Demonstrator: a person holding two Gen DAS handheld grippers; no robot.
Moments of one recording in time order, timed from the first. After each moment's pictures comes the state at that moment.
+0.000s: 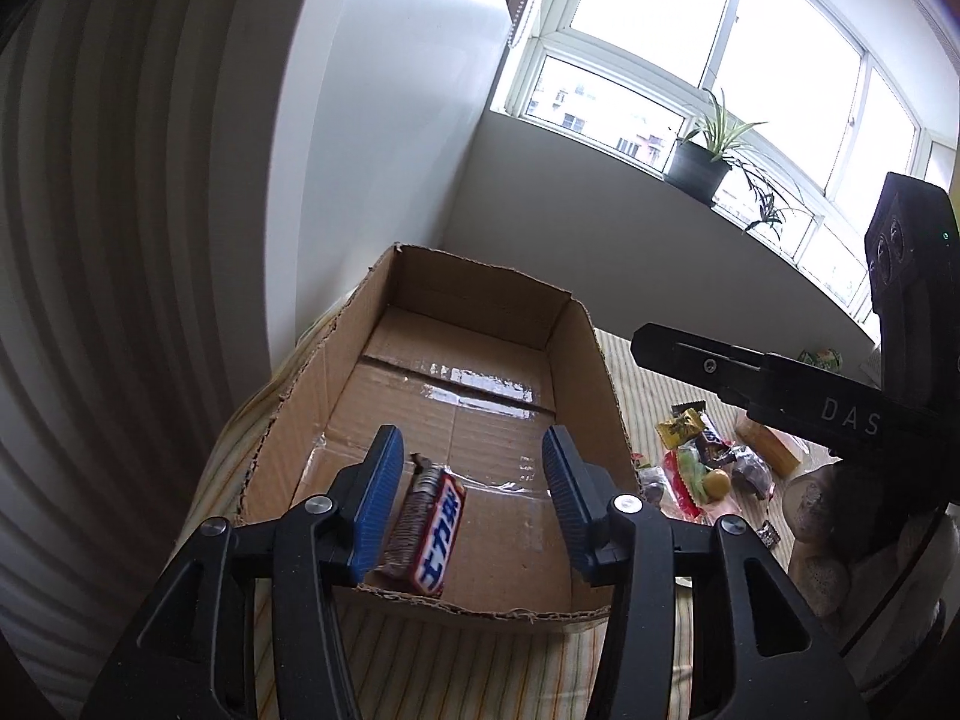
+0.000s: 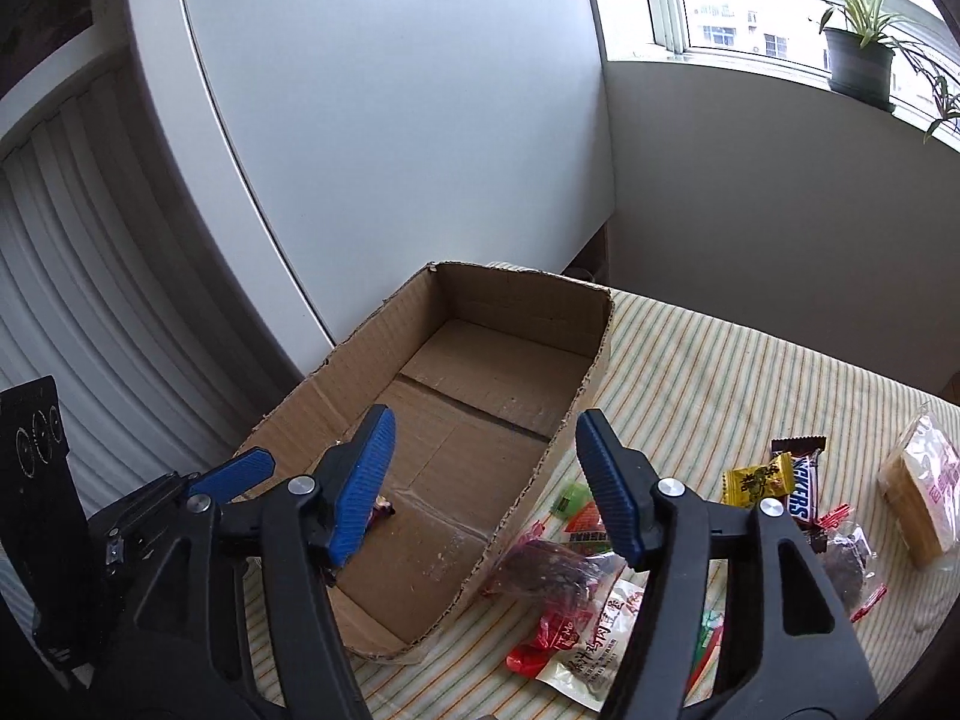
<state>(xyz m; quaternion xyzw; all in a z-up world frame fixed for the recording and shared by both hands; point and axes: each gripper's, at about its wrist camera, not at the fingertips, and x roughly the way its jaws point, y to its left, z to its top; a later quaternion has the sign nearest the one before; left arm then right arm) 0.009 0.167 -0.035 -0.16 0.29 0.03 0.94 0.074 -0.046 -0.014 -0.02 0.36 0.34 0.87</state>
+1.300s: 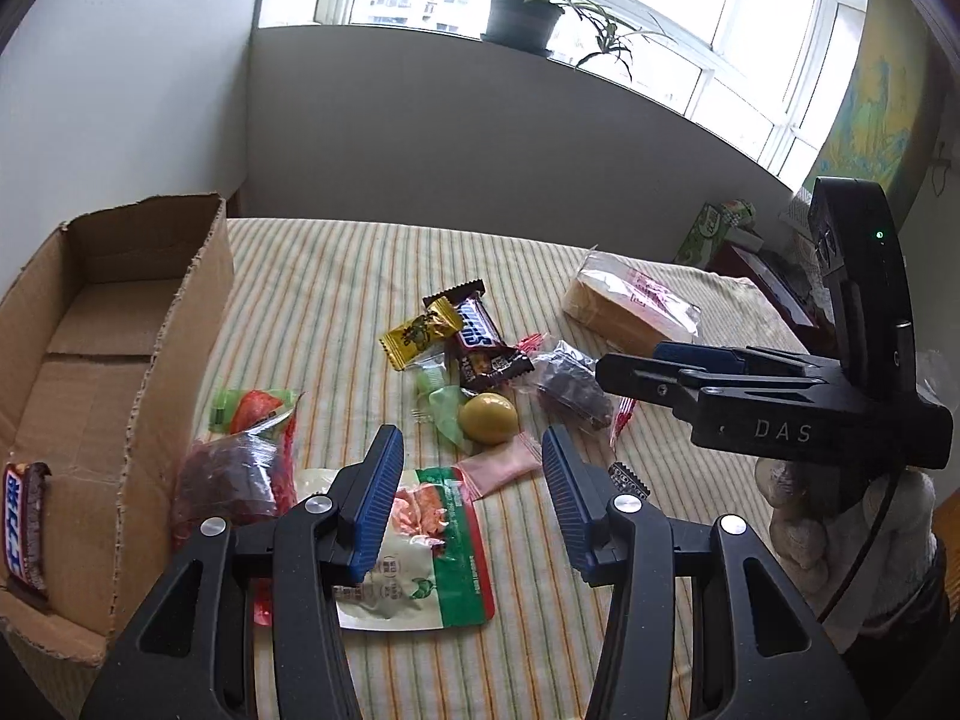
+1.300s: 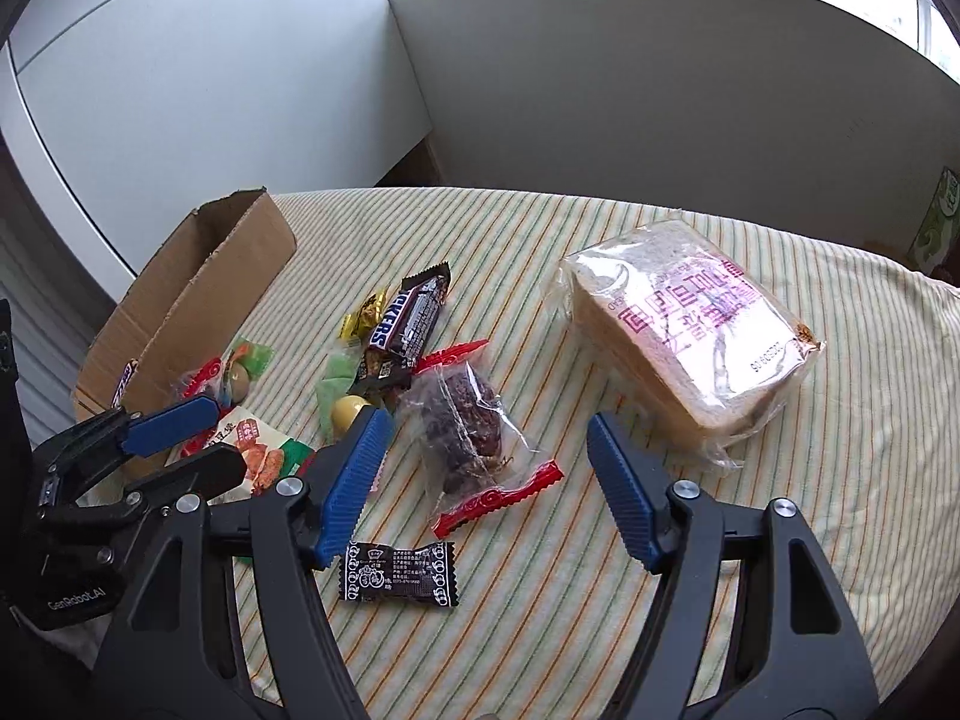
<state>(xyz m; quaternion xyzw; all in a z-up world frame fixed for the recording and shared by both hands) 0.082 -0.018 -0.063 -0.07 0.39 -0.12 0.91 0.124 -0.263 -0.089 0.01 0.45 0.24 0.86</state>
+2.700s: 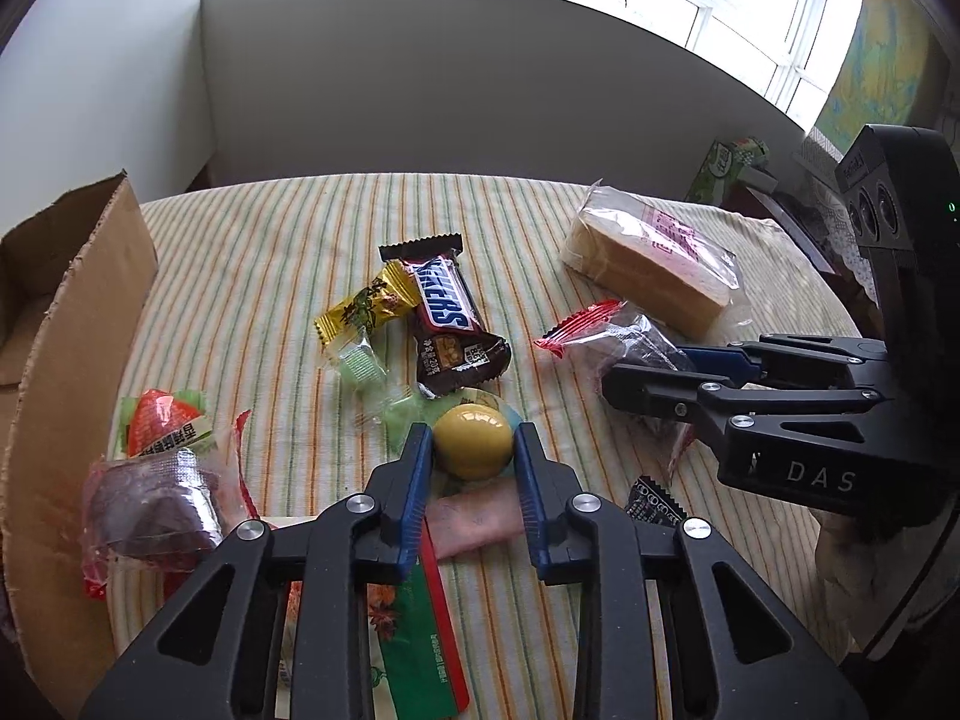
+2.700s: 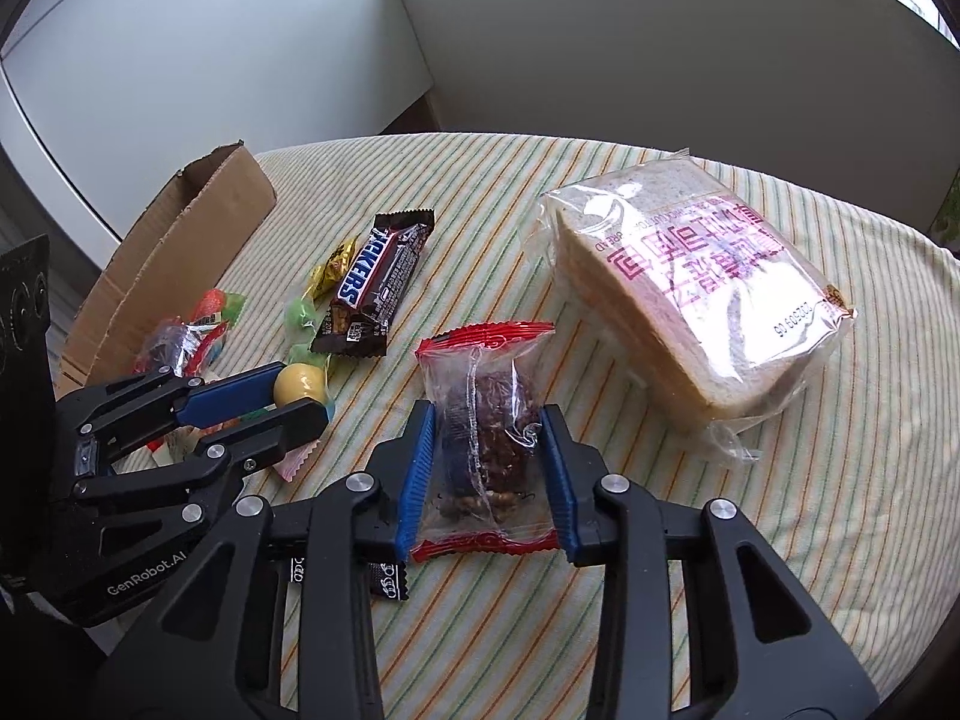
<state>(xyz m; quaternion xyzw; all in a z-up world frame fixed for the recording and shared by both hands) 0.120 -0.045 -0.090 -0.03 0.44 -0.13 0.89 0.130 -0.270 -0.117 0.01 0.49 0.25 0.84</state>
